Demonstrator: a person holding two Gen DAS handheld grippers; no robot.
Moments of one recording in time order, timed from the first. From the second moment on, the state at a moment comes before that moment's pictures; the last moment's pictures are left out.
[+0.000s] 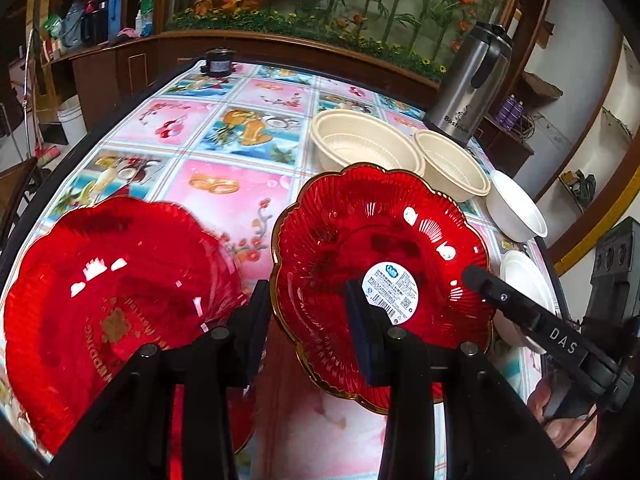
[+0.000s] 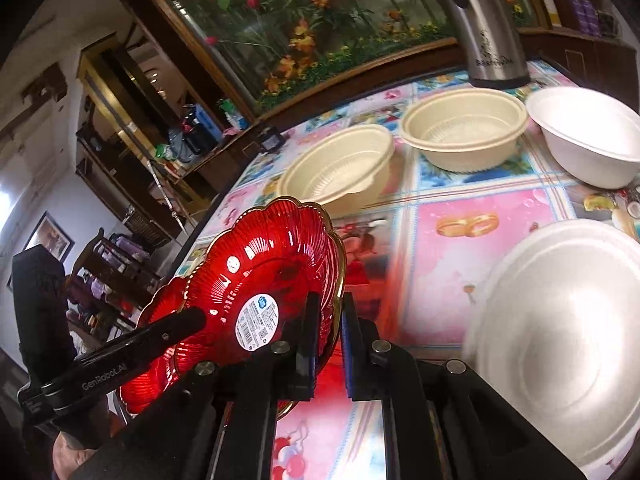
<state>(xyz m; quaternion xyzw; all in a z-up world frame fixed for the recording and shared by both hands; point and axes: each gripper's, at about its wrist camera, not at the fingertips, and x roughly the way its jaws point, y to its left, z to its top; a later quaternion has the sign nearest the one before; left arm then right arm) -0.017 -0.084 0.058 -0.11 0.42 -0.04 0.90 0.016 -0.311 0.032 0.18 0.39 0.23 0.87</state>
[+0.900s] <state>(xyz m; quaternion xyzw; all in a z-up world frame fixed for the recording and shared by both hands) -0.091 0.051 0.054 -0.19 0.38 0.07 0.90 -0.007 -0.157 0.054 0.10 0.39 0.33 0.85</state>
